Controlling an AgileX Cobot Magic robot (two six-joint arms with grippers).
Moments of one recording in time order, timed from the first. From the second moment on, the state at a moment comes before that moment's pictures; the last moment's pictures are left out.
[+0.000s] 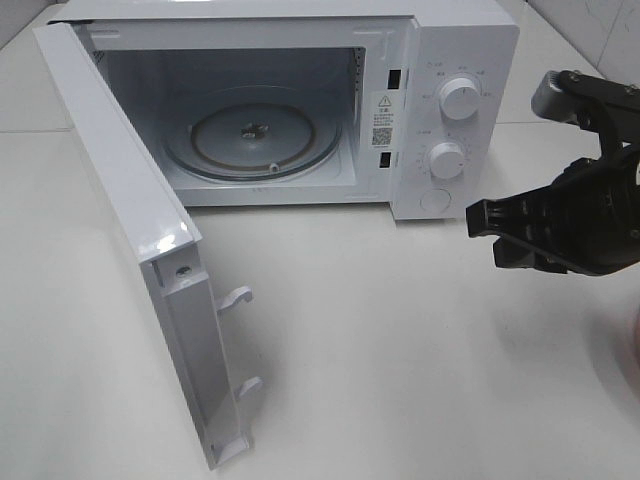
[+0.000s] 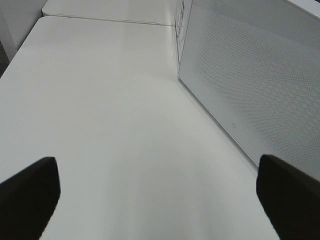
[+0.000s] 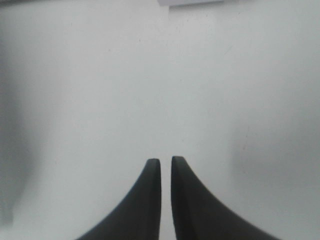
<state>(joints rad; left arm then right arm) 0.03 -0.01 -0.52 -0.10 1.07 -0.01 0.38 1.29 -0.64 0.13 0.34 0.17</state>
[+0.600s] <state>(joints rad) 0.03 -0.01 -0.52 -0.10 1.07 -0.01 0.29 1.29 -0.71 -0.12 0.77 0.11</state>
